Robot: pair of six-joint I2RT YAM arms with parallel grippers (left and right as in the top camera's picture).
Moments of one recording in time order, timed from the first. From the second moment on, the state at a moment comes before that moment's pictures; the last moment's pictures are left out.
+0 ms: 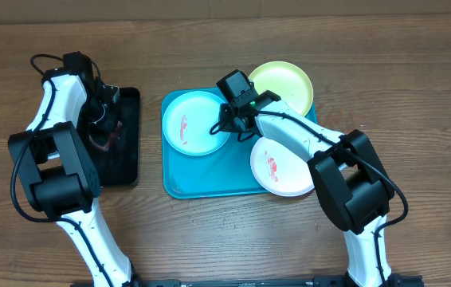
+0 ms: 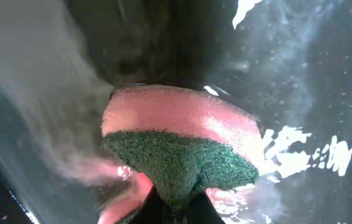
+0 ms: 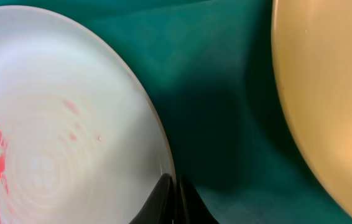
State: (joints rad) left arm 0.22 2.21 1.67 -1.02 -0.06 0.36; right arm 0.59 2.16 1.55 -0.54 0.01 0.62
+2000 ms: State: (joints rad) left arm -0.31 2.39 2.08 -1.42 -0.18 -0.47; right arm 0.50 2.16 1.55 -0.63 -0.24 0.64
